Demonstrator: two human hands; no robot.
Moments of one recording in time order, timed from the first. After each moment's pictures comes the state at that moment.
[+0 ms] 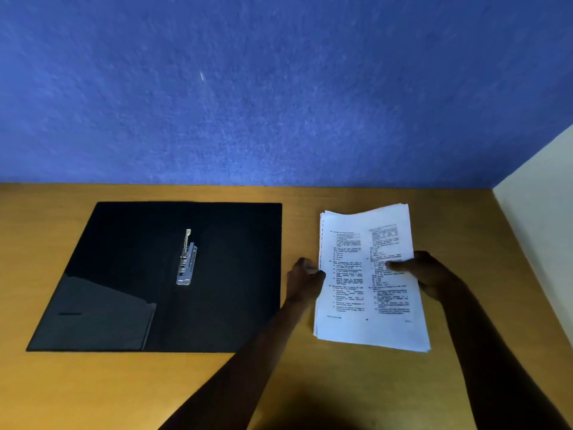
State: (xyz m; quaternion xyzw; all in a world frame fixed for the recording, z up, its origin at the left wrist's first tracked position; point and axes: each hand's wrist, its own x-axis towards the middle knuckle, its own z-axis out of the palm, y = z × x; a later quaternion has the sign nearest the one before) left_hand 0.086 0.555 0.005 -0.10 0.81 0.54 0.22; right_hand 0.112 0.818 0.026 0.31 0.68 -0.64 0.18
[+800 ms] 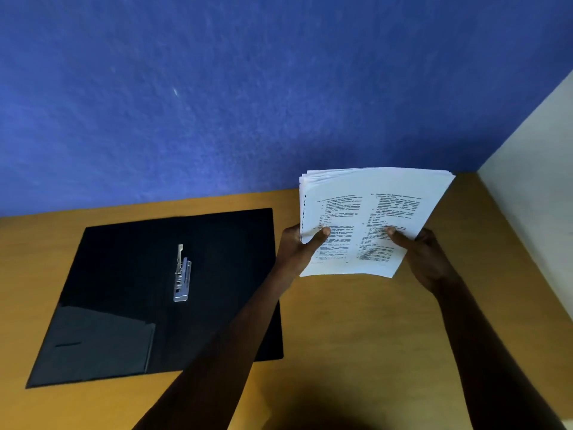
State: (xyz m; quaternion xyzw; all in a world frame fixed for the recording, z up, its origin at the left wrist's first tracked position) left_hand 0.042 0.550 0.058 0.14 0.68 0.71 0.16; right_hand 0.125 0.793 0.054 0.11 0.61 -0.78 -0.06
